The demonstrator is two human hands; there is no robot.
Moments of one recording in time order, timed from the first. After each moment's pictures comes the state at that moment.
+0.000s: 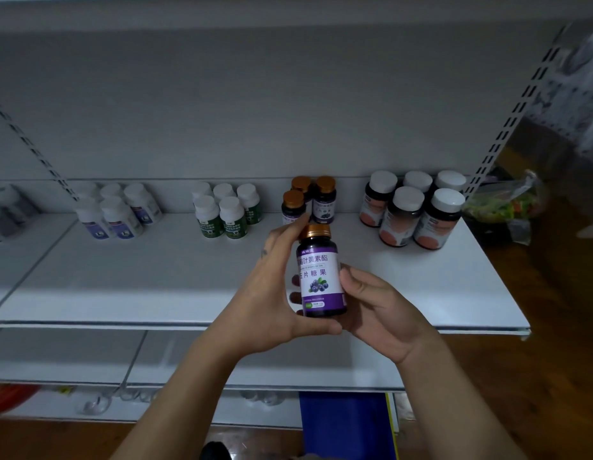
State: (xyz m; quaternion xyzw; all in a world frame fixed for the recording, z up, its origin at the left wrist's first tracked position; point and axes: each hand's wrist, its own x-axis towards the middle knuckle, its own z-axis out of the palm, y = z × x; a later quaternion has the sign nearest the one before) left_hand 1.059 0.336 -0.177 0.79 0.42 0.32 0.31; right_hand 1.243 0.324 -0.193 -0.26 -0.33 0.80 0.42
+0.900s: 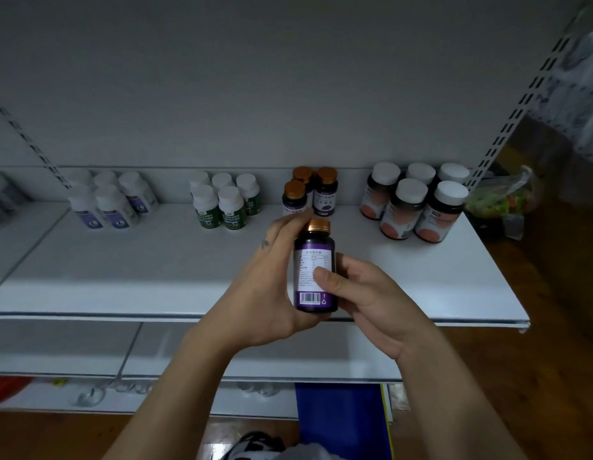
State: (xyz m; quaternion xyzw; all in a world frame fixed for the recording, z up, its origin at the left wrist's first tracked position) left_hand 1.051 0.336 -0.175 0.82 0.42 0.30 0.25; right_hand 1.225 0.320 -0.183 -0.42 -0.43 0.69 0.41
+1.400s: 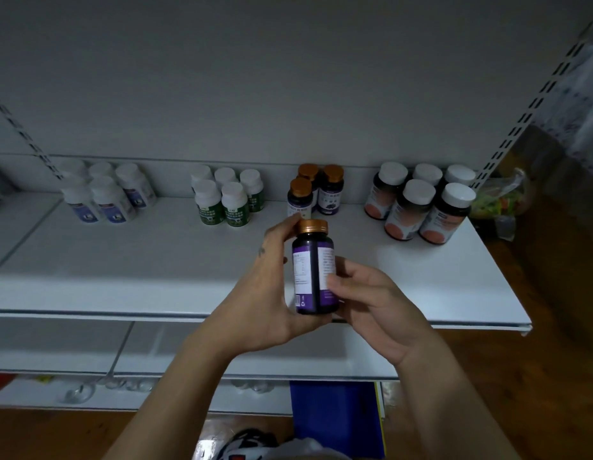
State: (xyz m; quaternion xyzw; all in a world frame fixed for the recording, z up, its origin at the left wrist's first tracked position) left_hand 1.034 0.338 -0.190 0.79 0.42 0.32 0.32; right_hand 1.216 0.325 -0.195 -0.38 -0.38 0.72 0.43
